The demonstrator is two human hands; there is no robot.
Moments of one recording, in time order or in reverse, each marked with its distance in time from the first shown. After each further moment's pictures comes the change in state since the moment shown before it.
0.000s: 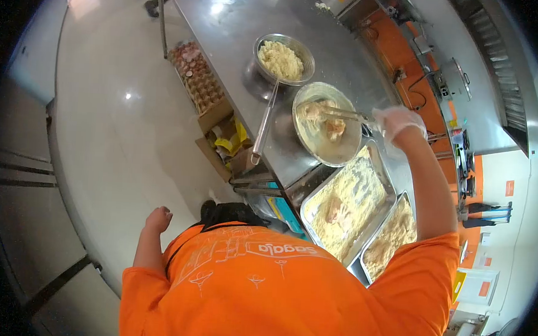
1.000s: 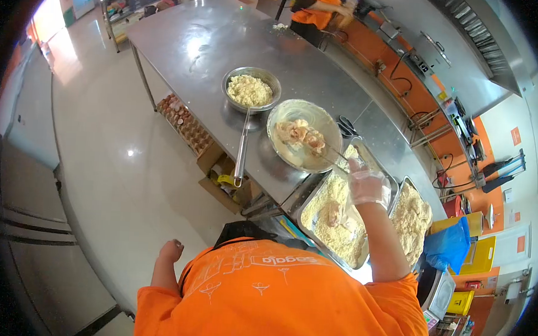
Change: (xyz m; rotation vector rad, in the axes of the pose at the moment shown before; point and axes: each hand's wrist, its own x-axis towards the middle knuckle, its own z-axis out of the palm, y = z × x) left_hand 0.016 -0.005 -0.017 0.123 -0.006 0.072; right_hand -0.099 -0.089 0.074 0.280 -0.082 0.446
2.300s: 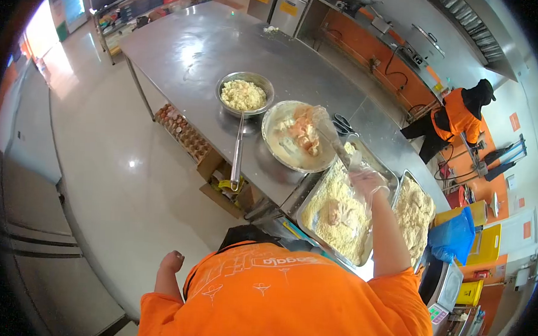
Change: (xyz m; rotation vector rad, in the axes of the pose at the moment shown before) left_hand -0.016 -0.007 -0.007 0.010 -0.026 -0.091; right_hand 0.049 0.039 0.102 0.759 -0.192 -0.054
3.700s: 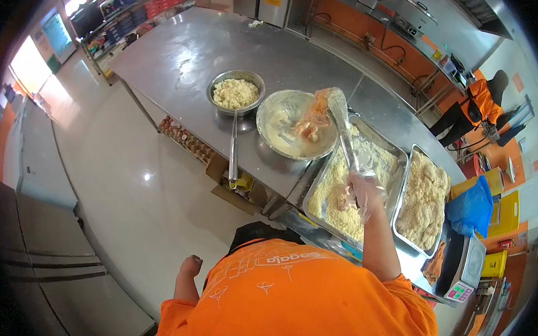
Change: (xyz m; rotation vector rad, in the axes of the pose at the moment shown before) left_hand 0.063 -0.055 0.047 0.156 0.019 0.226; right_hand -0.071 -0.047 0.039 1.278 0.296 0.261
